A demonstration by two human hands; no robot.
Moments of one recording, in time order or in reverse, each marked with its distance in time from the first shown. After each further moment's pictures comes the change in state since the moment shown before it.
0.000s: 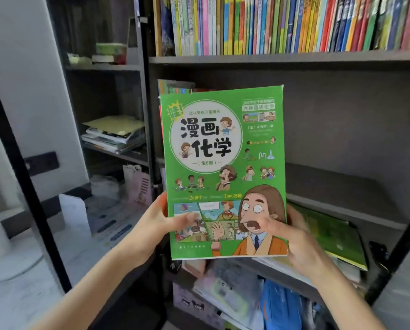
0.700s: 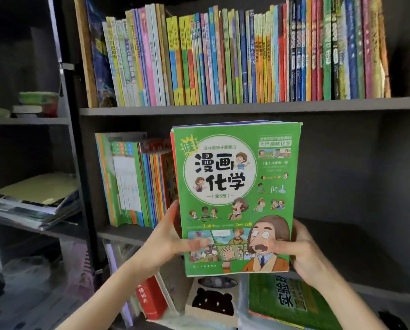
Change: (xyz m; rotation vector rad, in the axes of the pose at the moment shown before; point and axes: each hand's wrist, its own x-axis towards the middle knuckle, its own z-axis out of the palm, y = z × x) left_hand 0.226 0.011 0.032 0.179 -0.205 0.160; right_hand 0.147 -0.015 -0.110 -0.021 0.159 -0.134
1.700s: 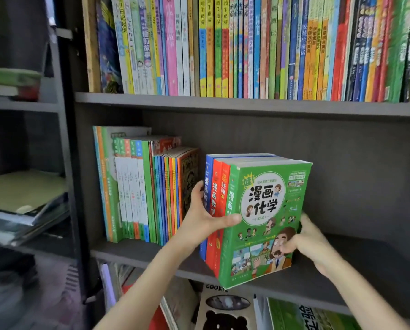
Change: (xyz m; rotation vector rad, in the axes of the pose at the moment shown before) left_hand 0.120 -0.041 -0.039 -0.072 -0.020 0.056; right_hand 0.111 0.042 0.007 -0.550 0.393 0.299
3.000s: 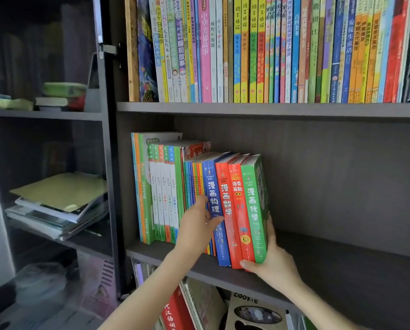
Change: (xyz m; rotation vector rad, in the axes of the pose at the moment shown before) left_hand -0.008 -0.002 -0.047 0.693 0.382 0.012; right_hand 0.012 0.017 0.123 -0.479 -0.140 -0.292
